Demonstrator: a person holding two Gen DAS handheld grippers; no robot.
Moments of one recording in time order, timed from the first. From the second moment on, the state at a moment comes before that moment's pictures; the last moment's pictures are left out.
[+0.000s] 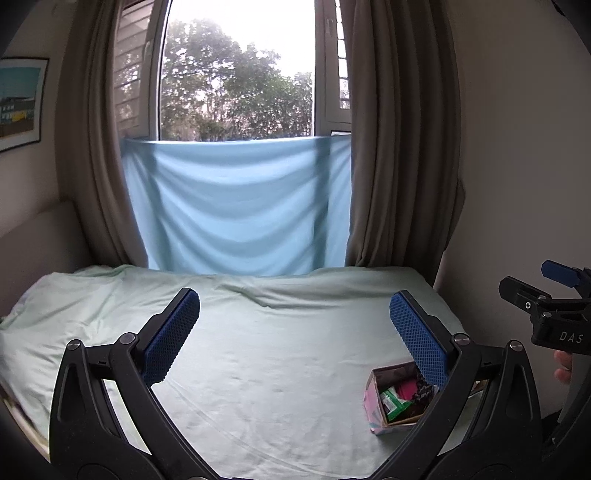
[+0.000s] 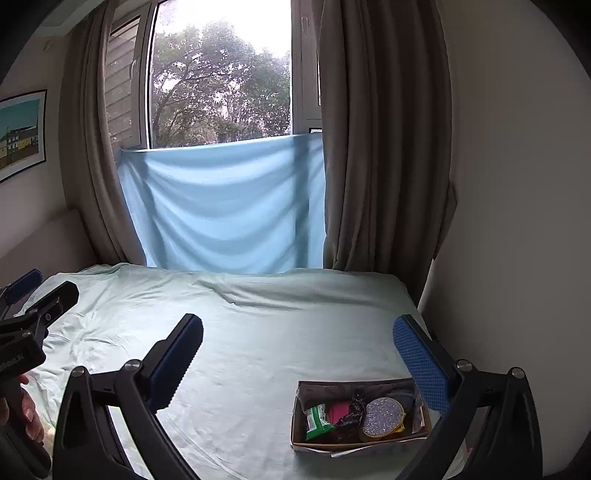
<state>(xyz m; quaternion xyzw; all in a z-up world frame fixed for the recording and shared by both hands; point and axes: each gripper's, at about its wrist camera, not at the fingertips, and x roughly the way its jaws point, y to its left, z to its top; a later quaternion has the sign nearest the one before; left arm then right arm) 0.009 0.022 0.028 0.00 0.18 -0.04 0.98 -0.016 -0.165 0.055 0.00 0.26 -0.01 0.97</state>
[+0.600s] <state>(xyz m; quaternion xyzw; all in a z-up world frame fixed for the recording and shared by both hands) 0.009 0.016 0.026 0.00 0.19 -0.05 0.98 -0.018 -0.170 0.060 0.01 0.25 -0.02 0.97</state>
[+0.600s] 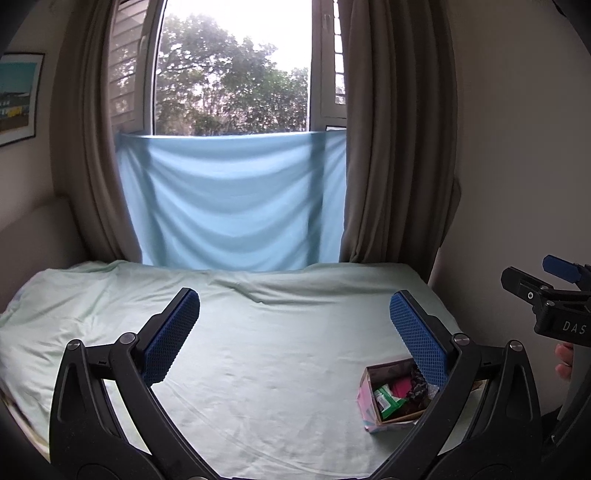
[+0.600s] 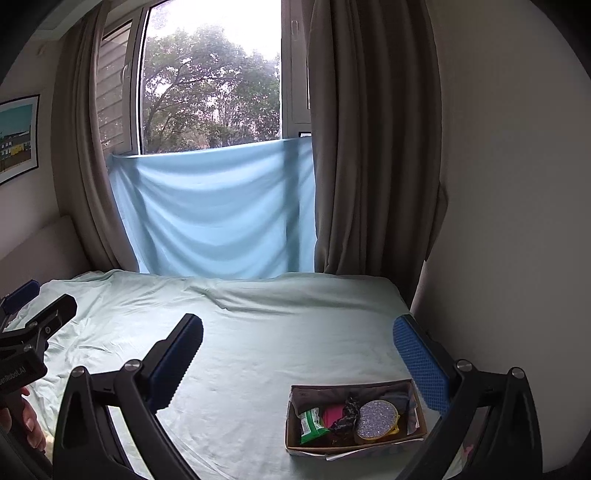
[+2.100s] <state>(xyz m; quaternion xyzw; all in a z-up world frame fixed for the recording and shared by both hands) 0.011 0.006 0.015 0.00 0.21 -0.03 0.98 -0.020 -0.176 0.064 0.01 0.25 -0.03 0.97</state>
